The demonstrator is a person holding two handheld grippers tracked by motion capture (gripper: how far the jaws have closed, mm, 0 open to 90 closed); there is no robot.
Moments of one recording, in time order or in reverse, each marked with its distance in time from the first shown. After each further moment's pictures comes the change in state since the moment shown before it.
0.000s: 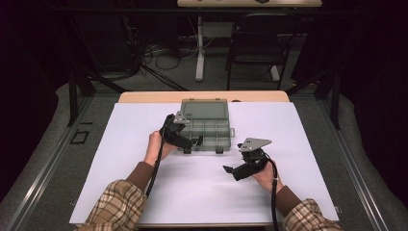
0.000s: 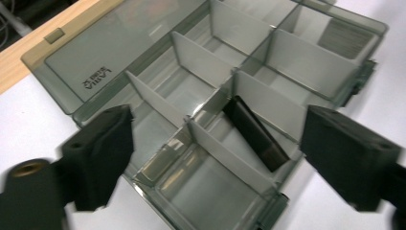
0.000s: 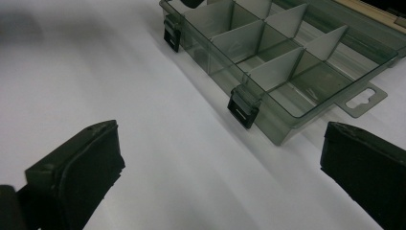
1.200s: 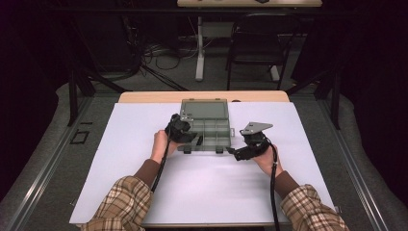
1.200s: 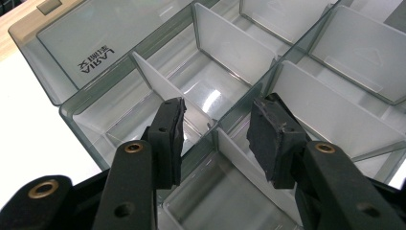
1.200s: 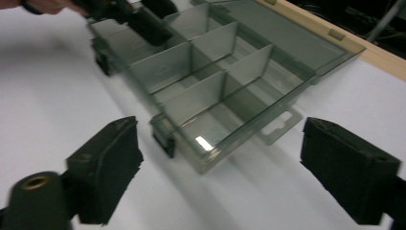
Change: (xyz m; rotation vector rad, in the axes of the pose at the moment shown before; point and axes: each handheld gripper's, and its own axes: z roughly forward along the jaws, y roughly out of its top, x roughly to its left) left arm 0.008 -0.001 0.034 0.065 0.041 -0.048; right arm -0.044 0.020 0.010 0.000 -0.092 0.032
